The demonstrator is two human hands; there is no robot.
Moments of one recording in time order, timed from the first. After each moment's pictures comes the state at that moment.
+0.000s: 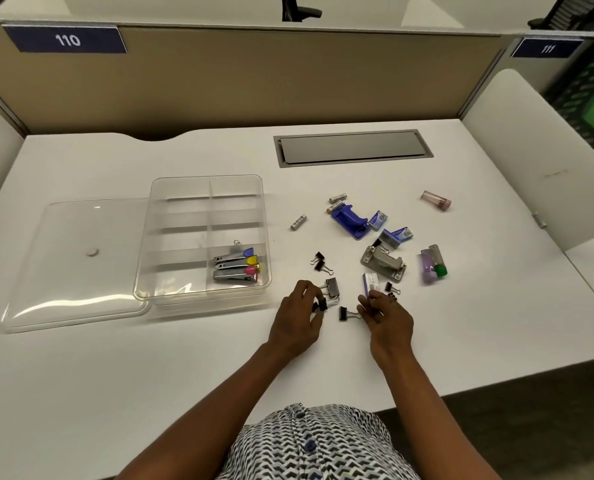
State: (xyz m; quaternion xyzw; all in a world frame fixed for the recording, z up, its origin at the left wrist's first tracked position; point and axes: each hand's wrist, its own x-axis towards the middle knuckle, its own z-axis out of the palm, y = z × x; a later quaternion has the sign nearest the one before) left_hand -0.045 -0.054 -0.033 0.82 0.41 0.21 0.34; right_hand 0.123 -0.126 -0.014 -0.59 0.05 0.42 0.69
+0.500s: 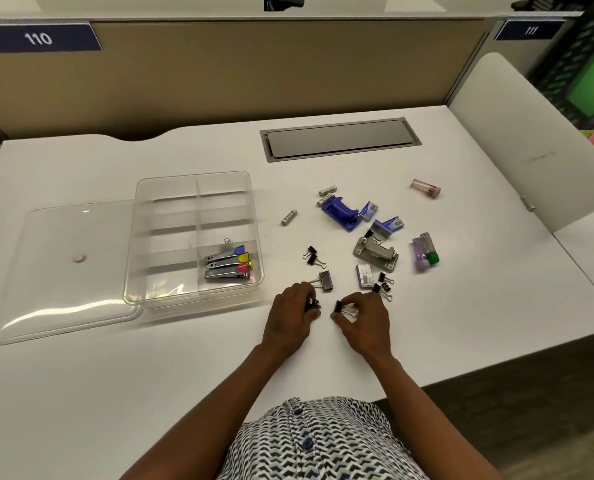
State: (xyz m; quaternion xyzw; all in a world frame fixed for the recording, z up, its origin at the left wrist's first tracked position) left_hand -0.048 -0.057 -0.042 0.80 0.42 0.21 0.36; right_hand 0.107 -0.142 -0.028 -0.83 -0.42 0.20 0.31
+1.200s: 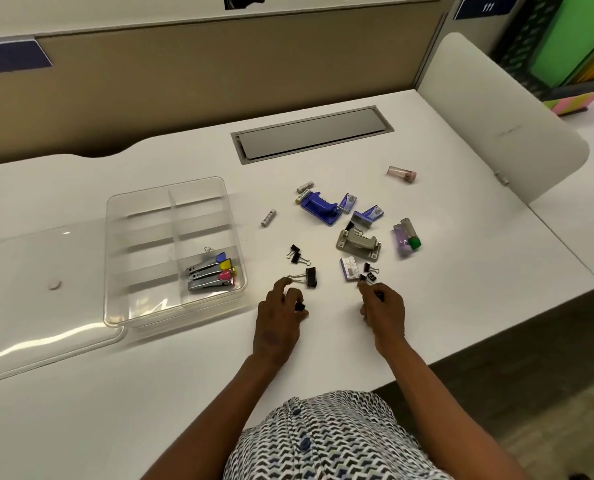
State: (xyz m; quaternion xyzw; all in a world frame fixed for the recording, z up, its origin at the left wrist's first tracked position) left_hand -0.049 -0.068 -0.031 0.84 0.44 0.17 0.27; right_hand 0.141 -0.153 -0.025 -0.79 -0.11 0.31 0.52
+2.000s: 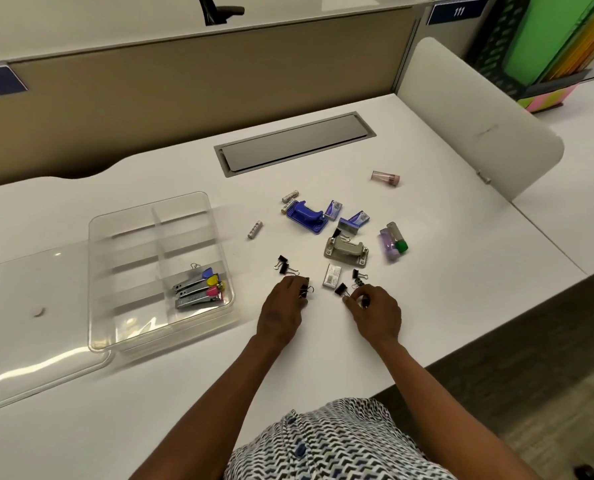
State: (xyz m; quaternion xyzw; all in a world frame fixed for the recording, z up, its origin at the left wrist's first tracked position) left_hand -0.003 -0.032 -0.032 0.85 0.39 0.12 0.34; right_hand 0.162 -0.151 -0.040 -0.89 -0.31 0.15 0.30
